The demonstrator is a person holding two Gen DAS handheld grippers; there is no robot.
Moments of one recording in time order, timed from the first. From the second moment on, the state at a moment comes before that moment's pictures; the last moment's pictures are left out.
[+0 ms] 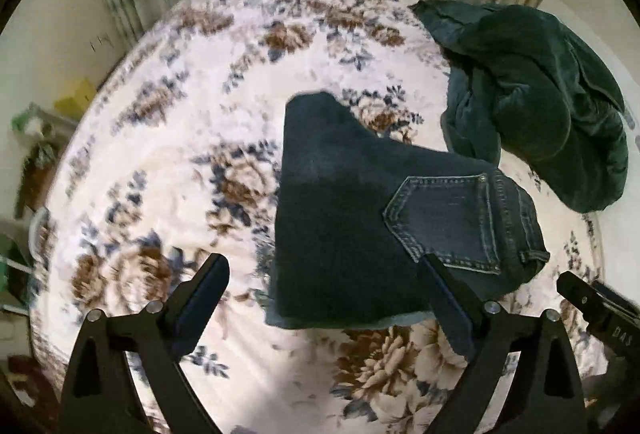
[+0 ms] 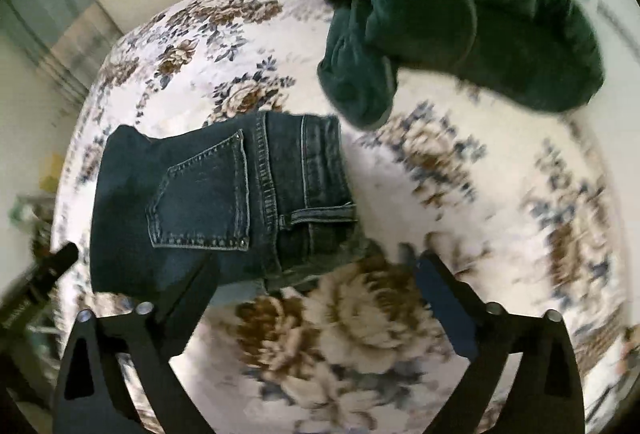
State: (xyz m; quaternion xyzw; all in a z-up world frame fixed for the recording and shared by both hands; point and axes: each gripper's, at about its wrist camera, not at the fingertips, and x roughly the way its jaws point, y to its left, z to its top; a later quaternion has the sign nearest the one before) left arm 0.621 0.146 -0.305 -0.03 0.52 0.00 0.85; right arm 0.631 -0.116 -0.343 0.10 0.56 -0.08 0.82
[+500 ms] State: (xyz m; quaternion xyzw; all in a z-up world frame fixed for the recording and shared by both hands) left arm 0.511 0.123 -0.188 -0.01 0.44 0.02 0.90; right arm 0.507 -0.093 -0.187 0.00 0.45 -0.09 0.89
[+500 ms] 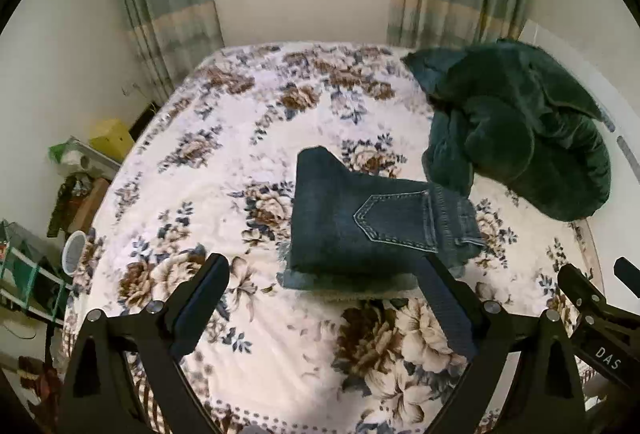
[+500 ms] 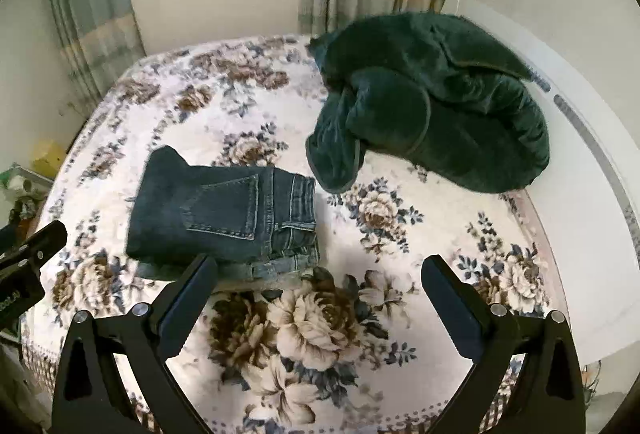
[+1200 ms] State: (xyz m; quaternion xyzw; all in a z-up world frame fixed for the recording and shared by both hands) left arm 0.265 0.094 -0.042 -0.03 0.34 0.07 0.94; right arm 0.213 -0.102 0.008 -0.01 0.33 -0.02 0.94
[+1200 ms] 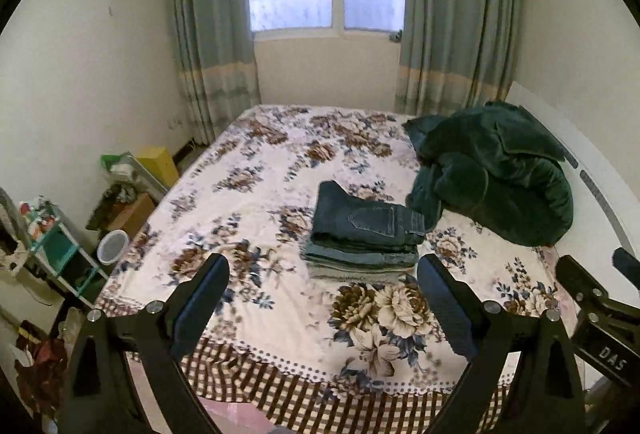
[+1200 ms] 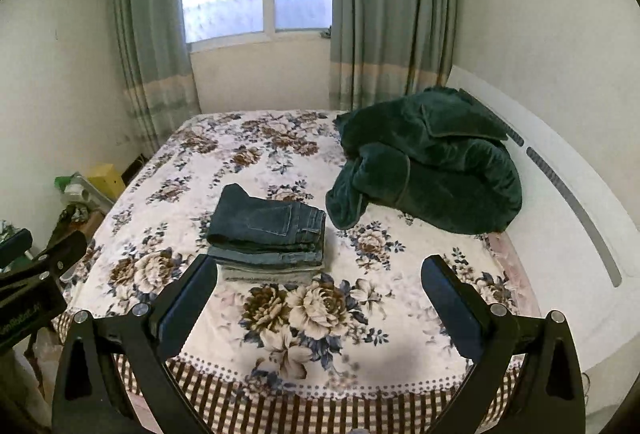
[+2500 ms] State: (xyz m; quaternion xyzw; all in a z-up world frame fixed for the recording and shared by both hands) left arm 0.198 0.117 -0.027 -0.02 0.35 0.07 0.93; right arm 0.148 -0.079 0.046 -0.02 0.33 0.00 0.94
